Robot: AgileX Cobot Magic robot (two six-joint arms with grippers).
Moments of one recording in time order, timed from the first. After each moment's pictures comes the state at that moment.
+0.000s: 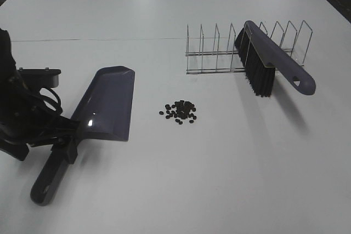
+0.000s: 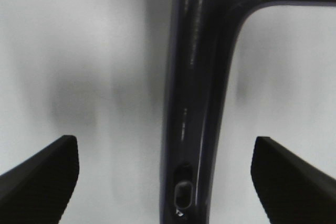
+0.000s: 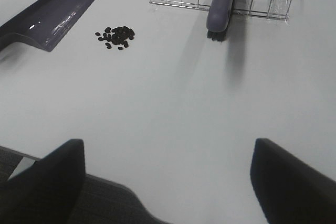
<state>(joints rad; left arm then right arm) -0.35 1.83 -0.92 -0.13 0.72 -0.14 0.12 0.00 -0.45 0.18 1.11 -0.12</state>
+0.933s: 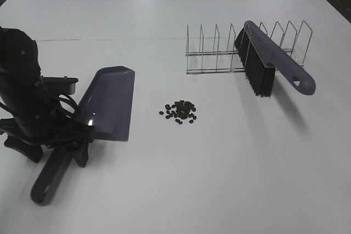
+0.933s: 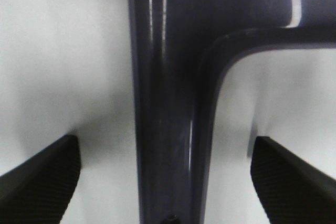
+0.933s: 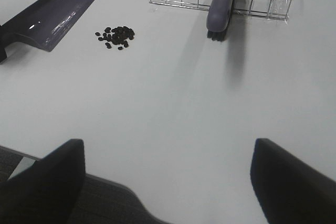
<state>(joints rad) -0.36 1.99 -1.01 -0.15 0.73 -0.09 0.12 0.00 -0.45 0.18 1.11 -0.12</state>
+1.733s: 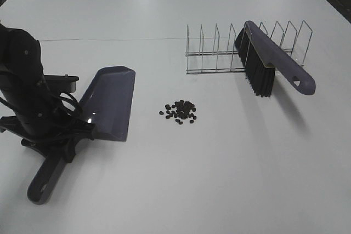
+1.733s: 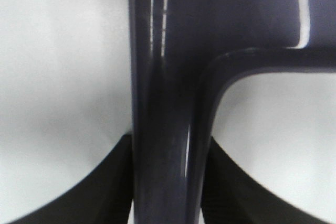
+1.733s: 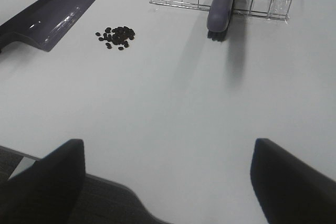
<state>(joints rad) -0.36 2.01 -1.03 -0.13 0.72 -0.12 0.12 0.00 -0.45 0.18 1.11 -0.12</state>
